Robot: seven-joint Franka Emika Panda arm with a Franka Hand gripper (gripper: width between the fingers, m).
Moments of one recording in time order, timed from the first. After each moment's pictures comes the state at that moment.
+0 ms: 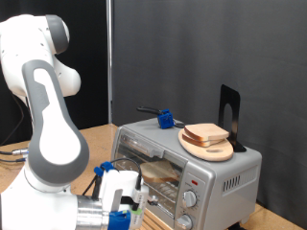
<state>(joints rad) -0.54 0.77 0.27 -1.65 1.21 1.88 -0.13</state>
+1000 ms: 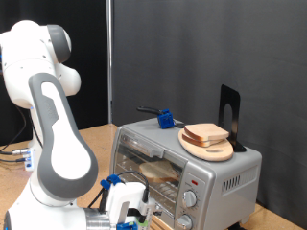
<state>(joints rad) -0.53 0.84 0.27 -1.58 1.15 1.85 -0.10</state>
